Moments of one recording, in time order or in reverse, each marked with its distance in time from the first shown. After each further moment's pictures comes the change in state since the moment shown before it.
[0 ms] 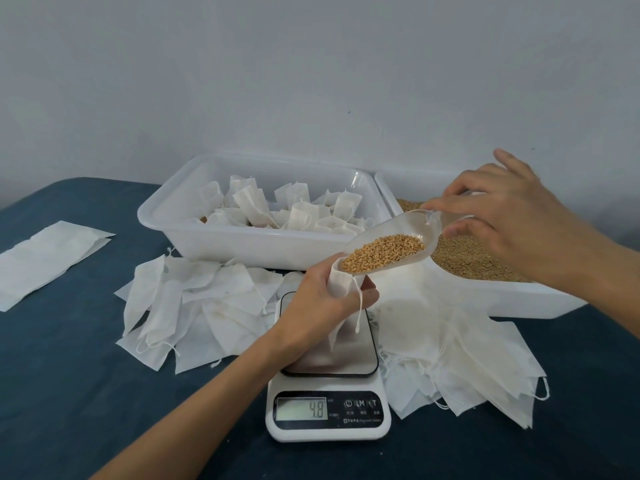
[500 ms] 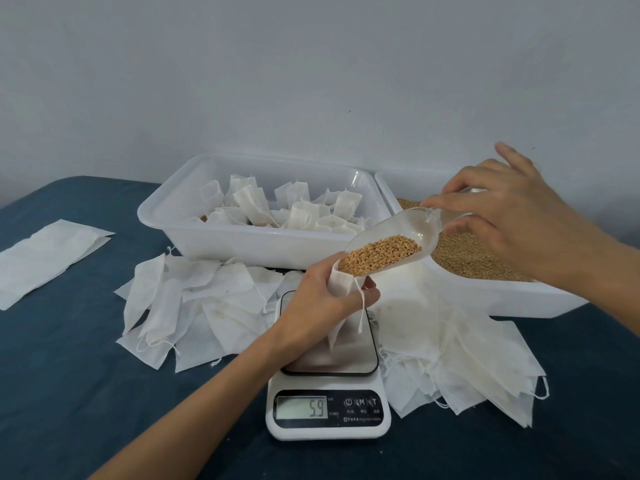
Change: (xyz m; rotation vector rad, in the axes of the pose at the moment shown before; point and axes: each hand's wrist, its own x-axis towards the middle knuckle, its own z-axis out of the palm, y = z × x) left_hand -0.001 0.002 0.000 -0.032 -0.003 0.007; right_hand 0.001 -0.005 -0.005 -0.028 0.020 -0.013
